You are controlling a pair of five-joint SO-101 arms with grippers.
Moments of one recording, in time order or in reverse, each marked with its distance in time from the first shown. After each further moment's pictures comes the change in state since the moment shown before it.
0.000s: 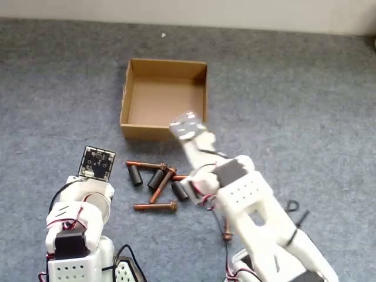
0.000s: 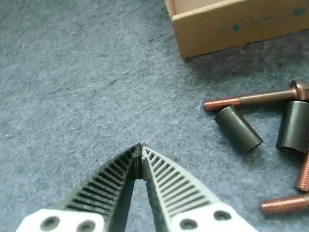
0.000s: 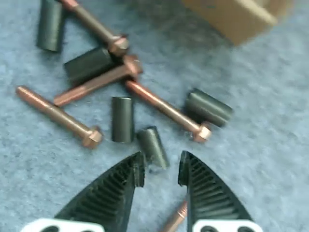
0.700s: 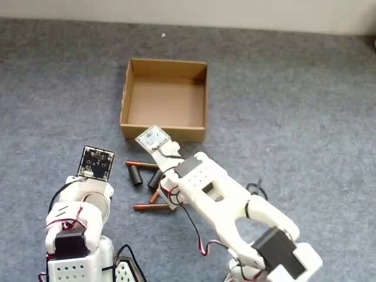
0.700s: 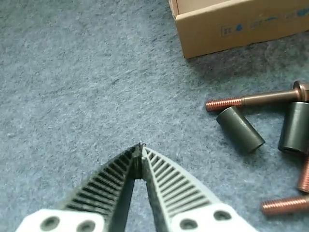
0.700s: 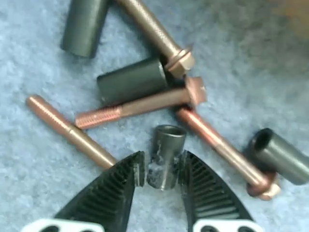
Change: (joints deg) left arm -0.2 0.0 0.0 -0.2 0.0; right arm -8.4 25.6 -5.4 -11.6 -3.4
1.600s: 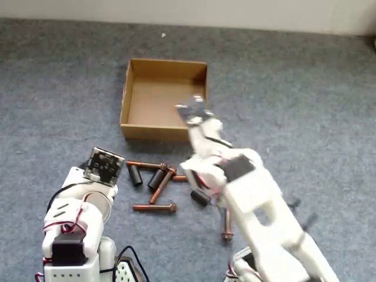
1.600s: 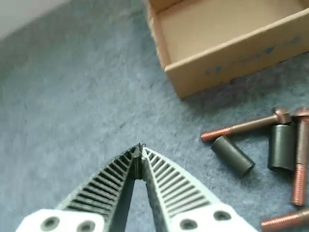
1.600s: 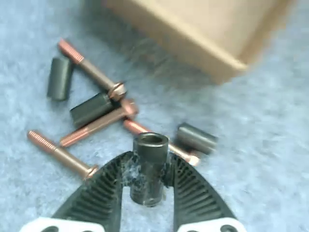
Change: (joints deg) left arm 5.8 -0.1 -7.5 -1.4 -5.8; right arm 13.7 -32.4 1.8 11.0 -0.1
